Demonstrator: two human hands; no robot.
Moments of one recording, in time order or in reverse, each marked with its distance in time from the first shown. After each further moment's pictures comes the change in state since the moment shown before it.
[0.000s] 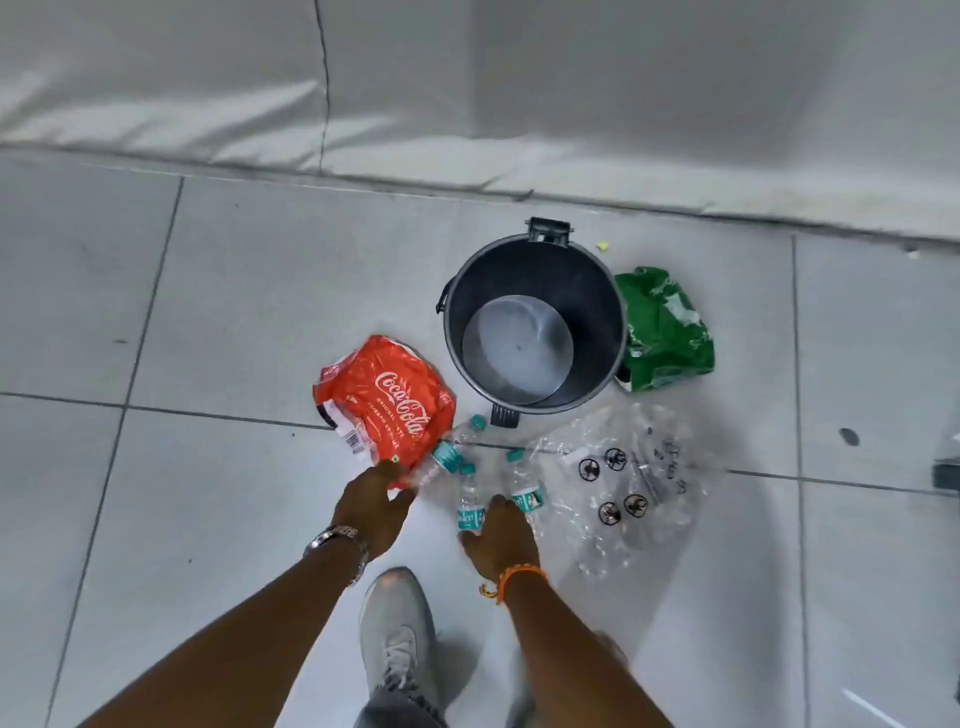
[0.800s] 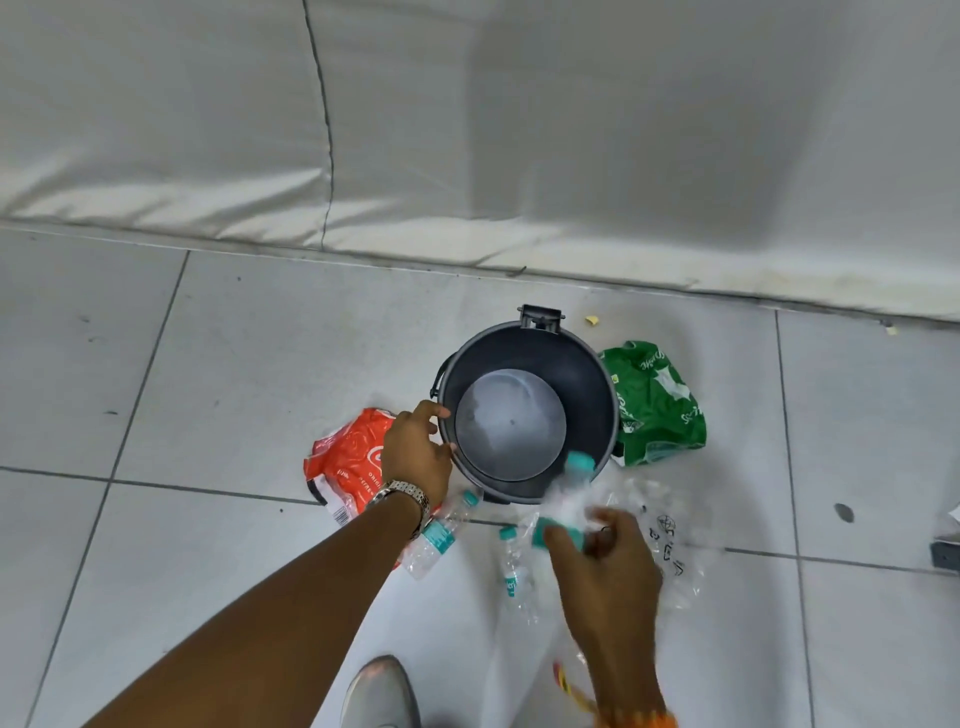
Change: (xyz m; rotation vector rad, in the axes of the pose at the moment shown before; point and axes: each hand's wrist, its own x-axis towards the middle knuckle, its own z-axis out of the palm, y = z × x) left_hand 0.066 0.142 -0.038 -0.136 0.253 0.225; right_hand -0.087 -0.046 -0.182 0.635 0.610 0.065
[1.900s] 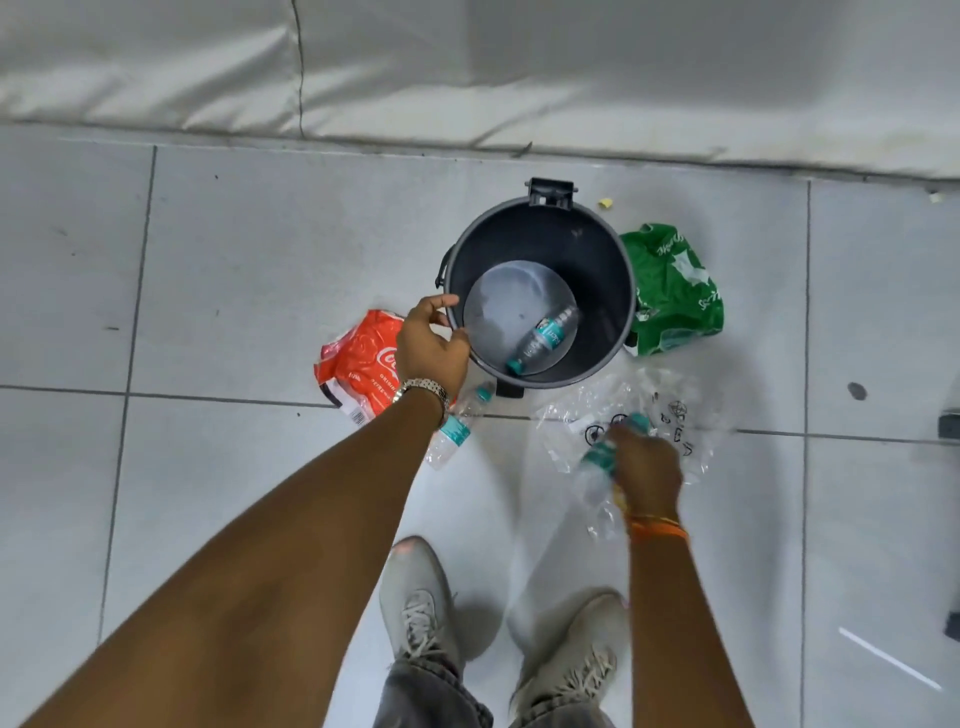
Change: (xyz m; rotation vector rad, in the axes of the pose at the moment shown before) left_hand 0.002 -0.030 0.031 -0.339 0.111 -0.047; right_hand 0.051 0.092 0.017 -0.050 -0.021 0.401
